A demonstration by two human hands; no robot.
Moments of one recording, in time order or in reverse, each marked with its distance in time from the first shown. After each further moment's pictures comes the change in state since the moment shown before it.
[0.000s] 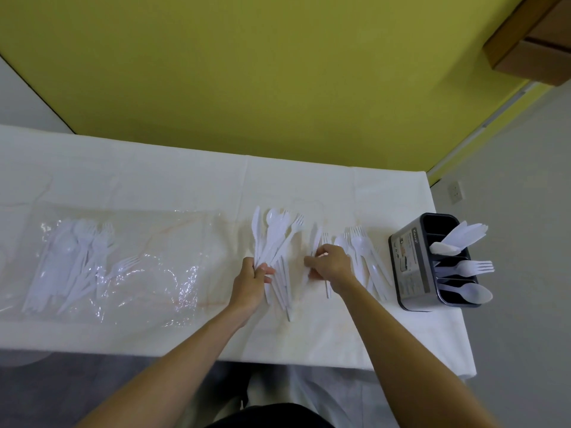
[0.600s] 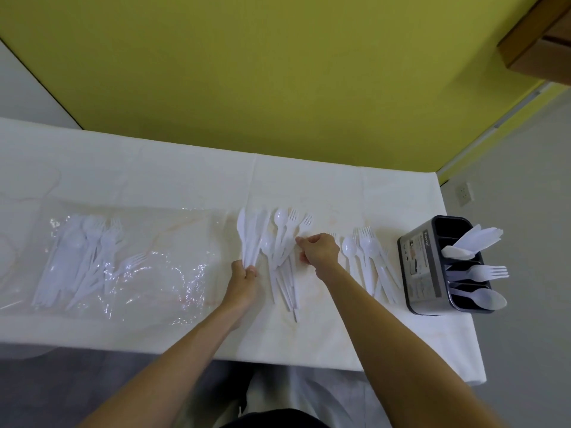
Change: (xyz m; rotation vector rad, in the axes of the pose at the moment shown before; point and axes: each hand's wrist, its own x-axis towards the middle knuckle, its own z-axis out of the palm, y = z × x) left_hand 0.007 -0.015 -0.023 -0.027 0.034 -0.103; right_hand 0.016 -0.027 0.040 0.100 0.059 0.002
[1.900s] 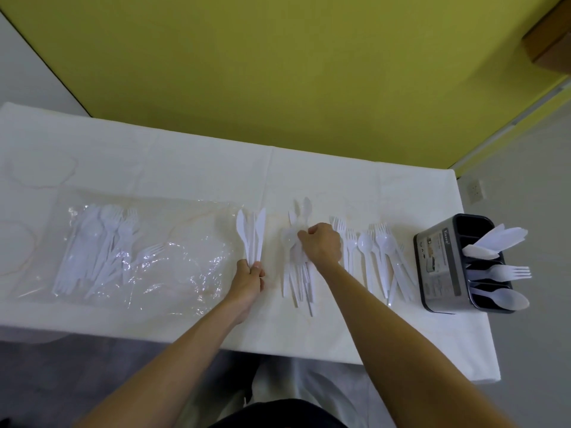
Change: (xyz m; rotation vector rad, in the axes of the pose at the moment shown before) left_hand -0.001 -0.004 -0.020 -0.146 -0.003 -0.053; right_hand -0.017 -0.019 0.029 -0.402 0.078 -0.133
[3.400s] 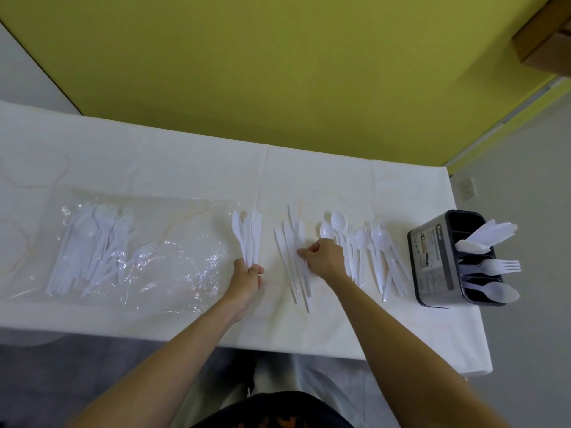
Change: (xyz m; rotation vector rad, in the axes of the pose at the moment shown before) left_hand 0.010 -0.013 0.001 0.014 -0.020 -0.044; right_hand -0.008 0.040 -0.002 -0.053 -0.161 -0.022
